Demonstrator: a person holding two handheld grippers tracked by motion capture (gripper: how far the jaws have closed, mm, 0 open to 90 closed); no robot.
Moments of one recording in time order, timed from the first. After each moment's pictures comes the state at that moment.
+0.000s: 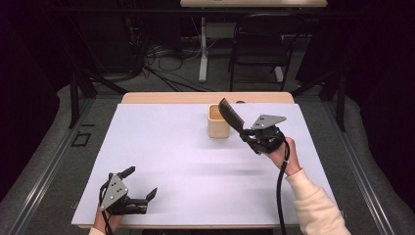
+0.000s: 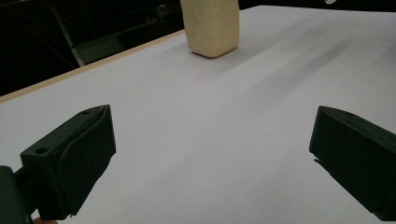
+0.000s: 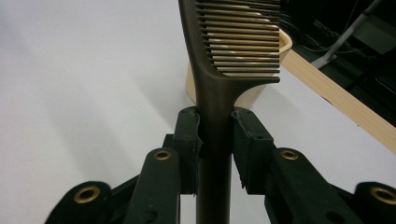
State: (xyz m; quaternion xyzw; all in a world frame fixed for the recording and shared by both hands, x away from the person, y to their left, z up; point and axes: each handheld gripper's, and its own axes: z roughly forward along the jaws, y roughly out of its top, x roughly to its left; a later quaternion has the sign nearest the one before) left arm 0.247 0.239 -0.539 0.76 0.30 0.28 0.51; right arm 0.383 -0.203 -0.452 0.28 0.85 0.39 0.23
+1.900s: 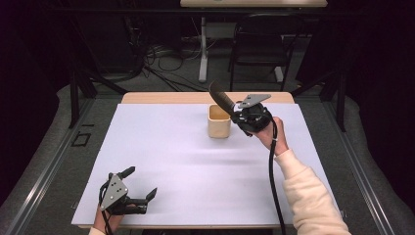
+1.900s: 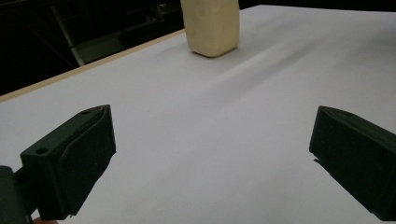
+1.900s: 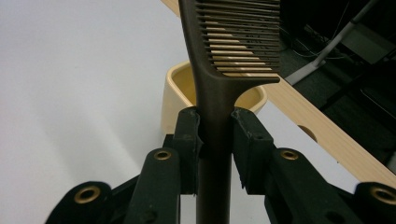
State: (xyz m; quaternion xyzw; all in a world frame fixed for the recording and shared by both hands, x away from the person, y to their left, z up) left arm 0.247 0.239 -0.539 0.76 0.30 0.28 0.51; right arm 0.431 -0.172 -0.423 0.28 0.85 0.38 0.25
